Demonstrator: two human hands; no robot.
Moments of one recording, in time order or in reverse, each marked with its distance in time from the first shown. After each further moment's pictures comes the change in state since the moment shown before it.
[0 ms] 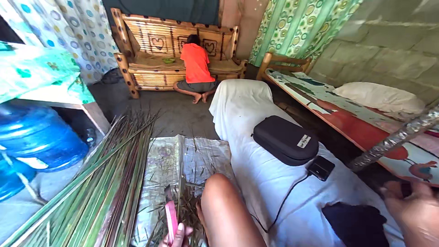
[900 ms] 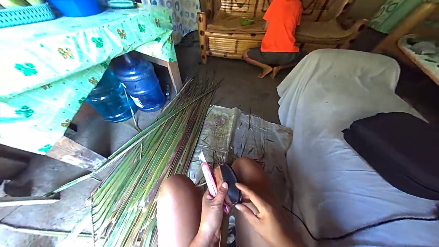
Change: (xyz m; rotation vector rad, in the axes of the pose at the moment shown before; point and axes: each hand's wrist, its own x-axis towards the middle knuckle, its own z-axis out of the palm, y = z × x) left_hand -0.002 0.016 0.004 -0.237 0.337 0.050; right_hand -0.303 -0.291 0.057 1.131 -1.018 -0.968
